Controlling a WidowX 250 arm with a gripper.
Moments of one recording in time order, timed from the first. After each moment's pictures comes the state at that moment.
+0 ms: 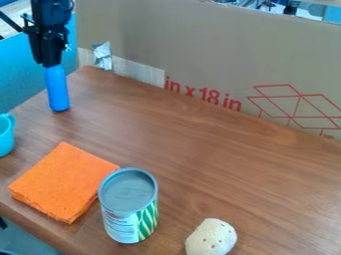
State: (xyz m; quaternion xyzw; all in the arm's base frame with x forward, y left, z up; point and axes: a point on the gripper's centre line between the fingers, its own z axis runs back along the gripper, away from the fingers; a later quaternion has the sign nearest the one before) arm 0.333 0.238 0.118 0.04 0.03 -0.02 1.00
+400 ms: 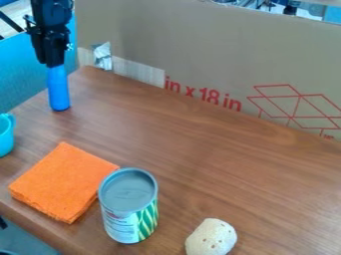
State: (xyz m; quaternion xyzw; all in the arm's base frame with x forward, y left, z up) arm 0.336 0.236 0.115 0.02 0.00 -0.03 1.00
